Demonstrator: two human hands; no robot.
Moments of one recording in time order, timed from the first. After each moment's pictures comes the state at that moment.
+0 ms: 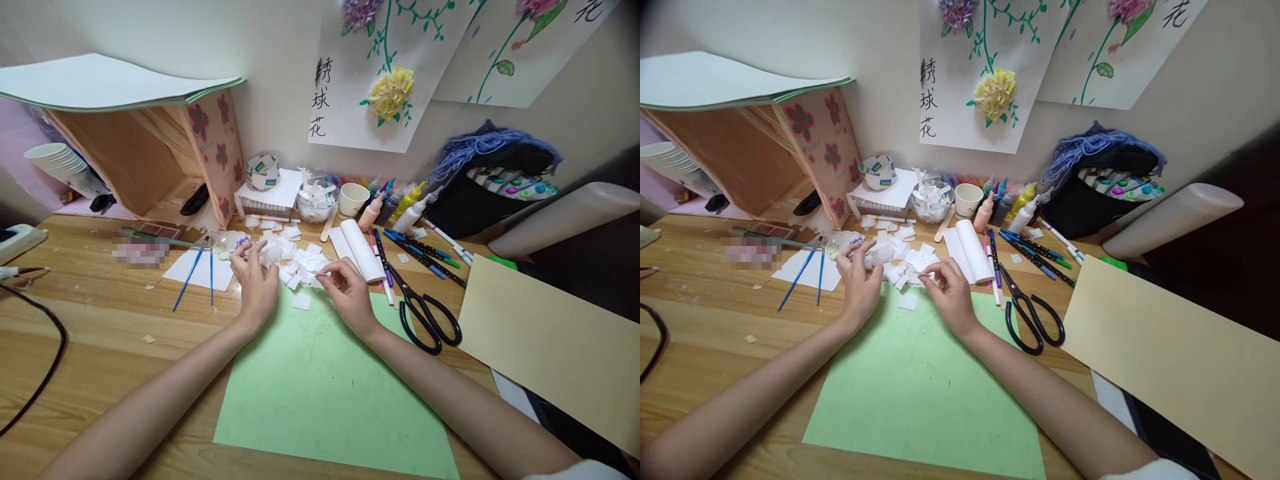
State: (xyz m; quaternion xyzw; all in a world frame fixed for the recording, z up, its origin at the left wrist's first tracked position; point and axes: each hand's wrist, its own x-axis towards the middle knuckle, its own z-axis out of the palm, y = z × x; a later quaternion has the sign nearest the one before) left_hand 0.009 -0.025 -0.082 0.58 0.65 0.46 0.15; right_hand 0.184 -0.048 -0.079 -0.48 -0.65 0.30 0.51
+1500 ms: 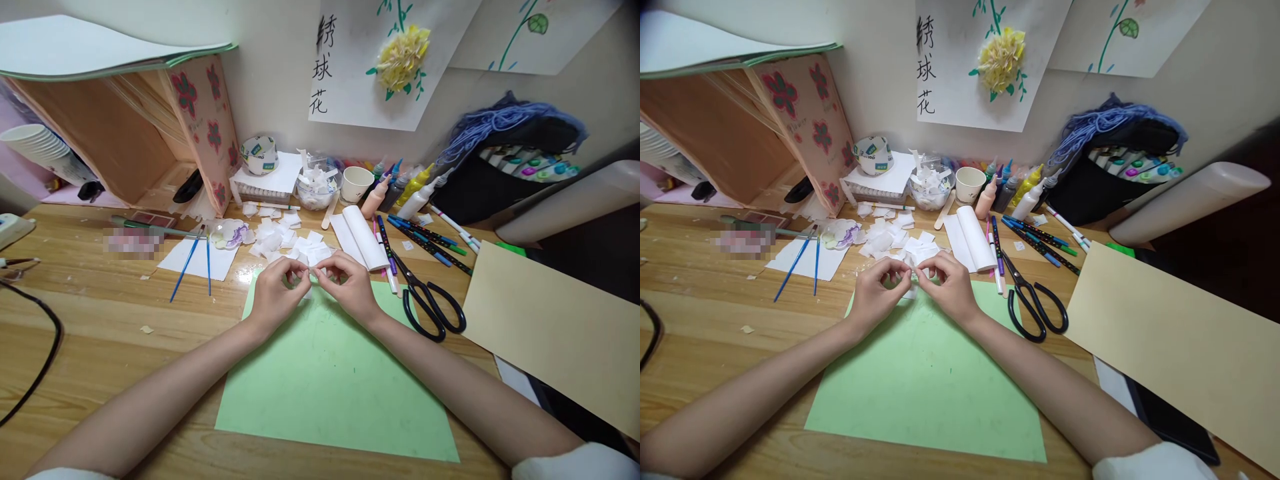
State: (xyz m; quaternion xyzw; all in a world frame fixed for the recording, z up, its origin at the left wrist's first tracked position) left_hand 0.029 -0.053 -0.072 0.70 0.53 0.41 0.26; right_hand 0.185 -0.049 -0.077 -0.48 -0.68 0.30 0.47
